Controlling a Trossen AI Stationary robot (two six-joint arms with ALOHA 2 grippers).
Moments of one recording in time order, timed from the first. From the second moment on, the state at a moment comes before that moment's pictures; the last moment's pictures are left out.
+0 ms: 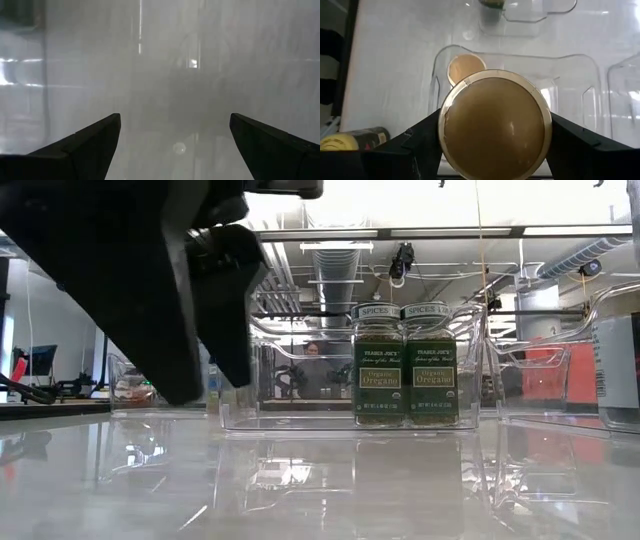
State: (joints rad) left arm -0.57 2.12 1.64 -0.85 -0.24 -0.54; right arm 0.89 0.96 1.22 -1.48 0.36 0.79
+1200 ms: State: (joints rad) left arm -0.59 2.19 1.73 -0.81 -0.24 -0.54; right arm 1.04 0.98 0.82 -1.20 0.44 1.06
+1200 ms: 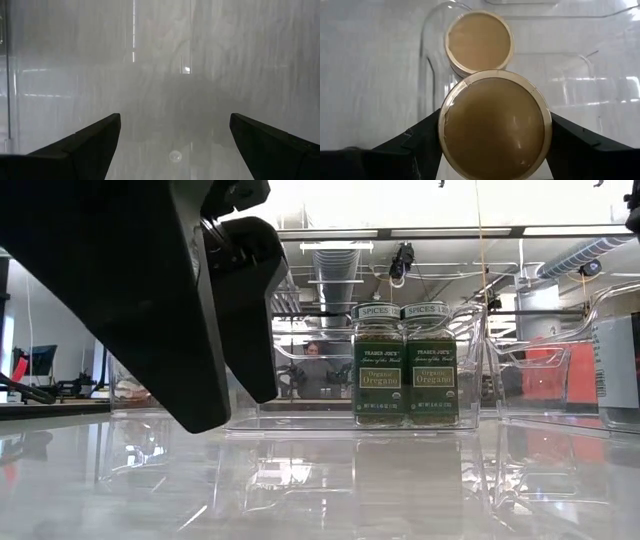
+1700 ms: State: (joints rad) left arm -0.60 2.19 1.72 -0.81 -0.24 -0.53; right arm 1.04 1.06 0.77 -1.11 0.44 1.08
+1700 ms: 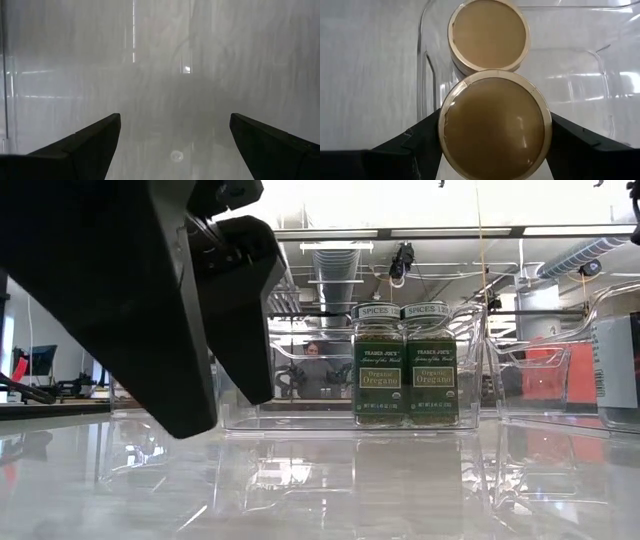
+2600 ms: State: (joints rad) left arm -0.61 2.19 1.71 -0.80 -0.25 -0.54; right arm 1.04 1.07 0.74 -1.08 0.42 1.09
